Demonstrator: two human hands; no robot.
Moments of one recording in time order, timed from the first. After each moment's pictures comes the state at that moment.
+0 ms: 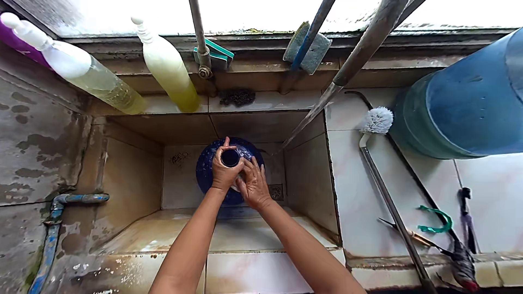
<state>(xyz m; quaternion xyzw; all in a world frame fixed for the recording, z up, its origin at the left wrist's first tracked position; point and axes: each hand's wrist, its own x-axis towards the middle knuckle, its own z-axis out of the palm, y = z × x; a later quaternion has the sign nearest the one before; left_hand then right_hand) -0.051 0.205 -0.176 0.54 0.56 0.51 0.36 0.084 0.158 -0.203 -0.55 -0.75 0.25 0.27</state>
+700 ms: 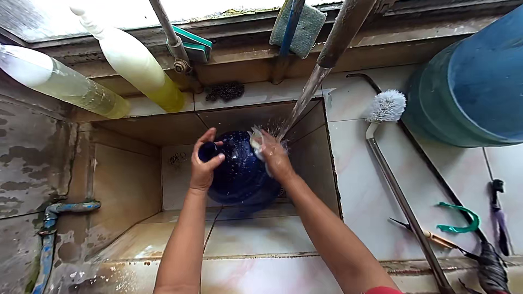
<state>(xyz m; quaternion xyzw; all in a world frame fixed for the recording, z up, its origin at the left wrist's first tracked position) -0.069 0.212 -0.160 0.45 0.48 0.55 0.52 0.166 0.222 -0.185 -0.54 -0.66 0.42 0.32</state>
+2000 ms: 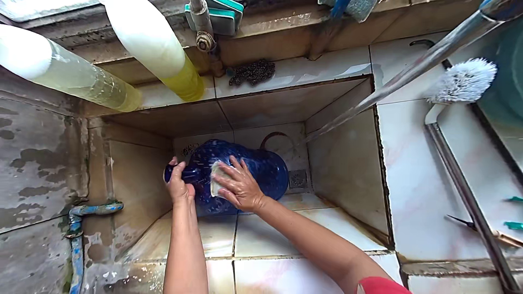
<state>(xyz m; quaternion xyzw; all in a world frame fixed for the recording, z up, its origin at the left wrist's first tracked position) -0.213 0.174 -0.224 0.15 0.65 0.62 0.41 -0.002 0.155 -0.225 -0.42 -0.78 0.34 0.31</state>
